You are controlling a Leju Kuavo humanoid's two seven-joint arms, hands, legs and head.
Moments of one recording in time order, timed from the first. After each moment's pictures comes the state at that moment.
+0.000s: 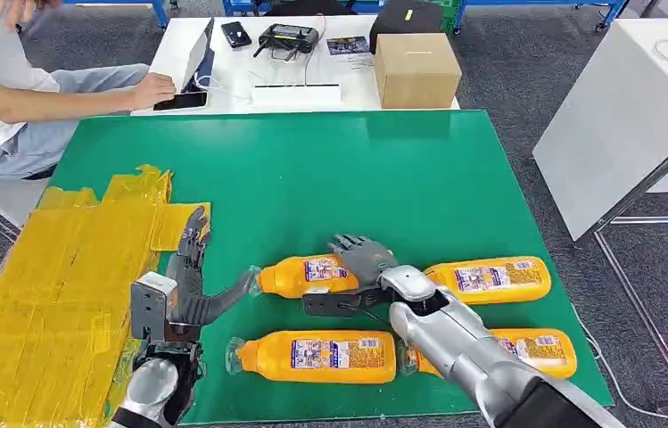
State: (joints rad) left arm -0.09 -0.12 -0.29 -1.43 -0.08 0.25 -0.43; right arm -0.64 0.00 0.83 -0.70 0.91 0.06 0.05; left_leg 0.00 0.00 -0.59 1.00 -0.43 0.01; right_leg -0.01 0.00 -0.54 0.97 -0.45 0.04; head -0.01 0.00
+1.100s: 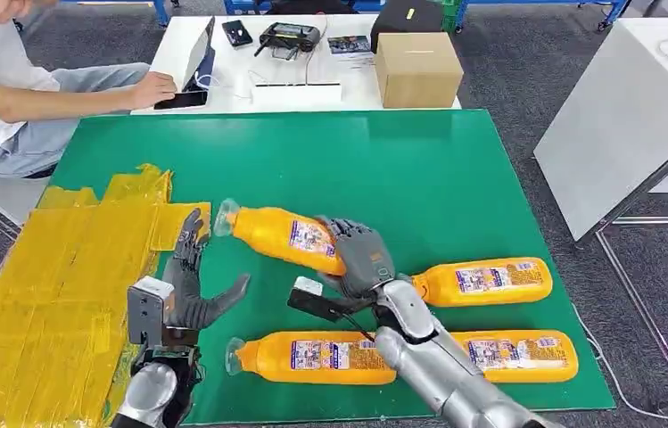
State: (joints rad) left arm -0.06 -0.12 -0.29 -1.47 -0.09 0.27 -0.43; right arm -0.43 0.04 0.66 -0.98 0.84 -0.51 -0.06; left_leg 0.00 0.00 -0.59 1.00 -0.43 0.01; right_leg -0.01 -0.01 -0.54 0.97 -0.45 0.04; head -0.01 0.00
